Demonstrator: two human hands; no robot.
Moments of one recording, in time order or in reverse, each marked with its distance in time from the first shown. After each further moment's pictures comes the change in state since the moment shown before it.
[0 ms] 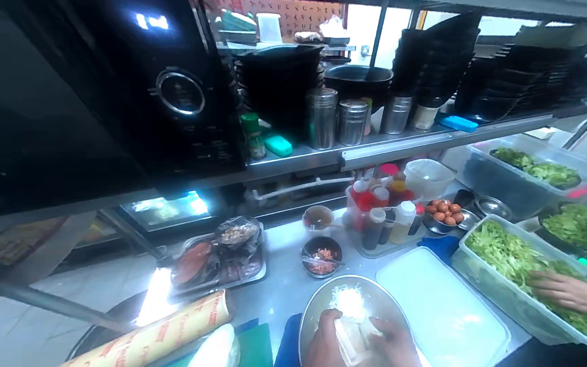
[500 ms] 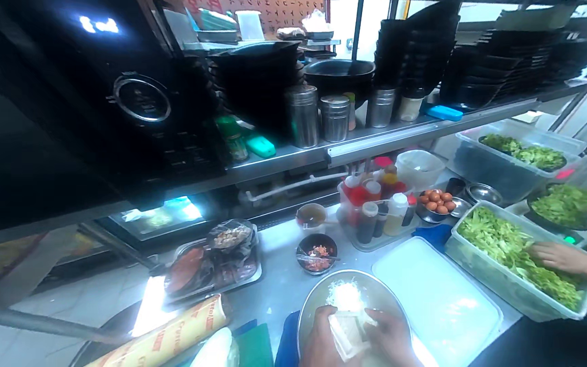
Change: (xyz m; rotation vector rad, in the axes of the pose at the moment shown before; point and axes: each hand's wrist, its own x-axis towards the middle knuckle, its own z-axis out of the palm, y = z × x) left_hand 0.000 0.002 0.002 -0.006 0.013 0.000; right_hand 0.002 0.007 0.007 -0.016 0.047 -0.028
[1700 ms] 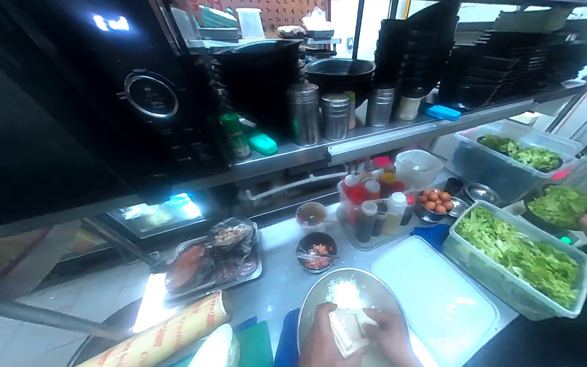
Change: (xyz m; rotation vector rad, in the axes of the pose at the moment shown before) left_hand 0.001 0.003 -0.002 0.013 -0.008 -0.027; right_hand 0.001 -0.003 -0.001 0.001 -0.016 0.028
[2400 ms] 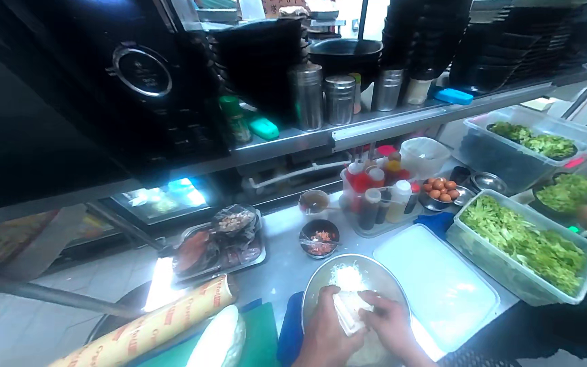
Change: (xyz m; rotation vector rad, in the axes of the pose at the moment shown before) left_hand -0.001 -0.007 0.007 0.000 -0.008 -0.005; right_hand -0.022 -0.029 0.001 0.121 -0.024 -0.138
